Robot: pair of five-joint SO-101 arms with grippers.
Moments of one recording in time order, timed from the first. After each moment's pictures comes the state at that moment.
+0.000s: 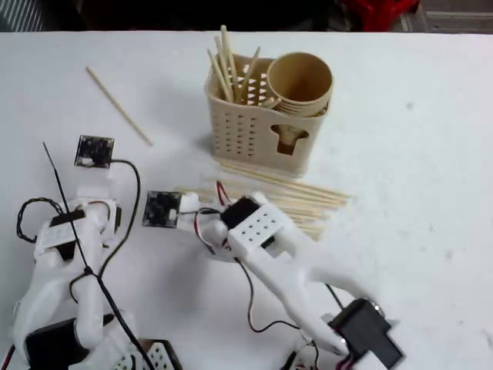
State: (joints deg) left arm -23.5 -20.5 64.3 29.6 -20.5; right arm -44.7 -9.1 38.2 53.4 44.3
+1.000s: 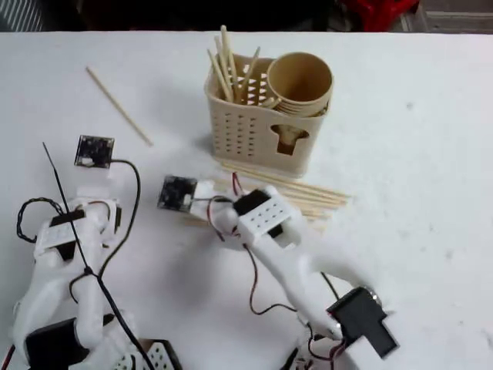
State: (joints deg) left arm -23.5 -20.5 64.3 29.6 -20.5; right arm -38.5 -4.6 38.9 47.2 44.5
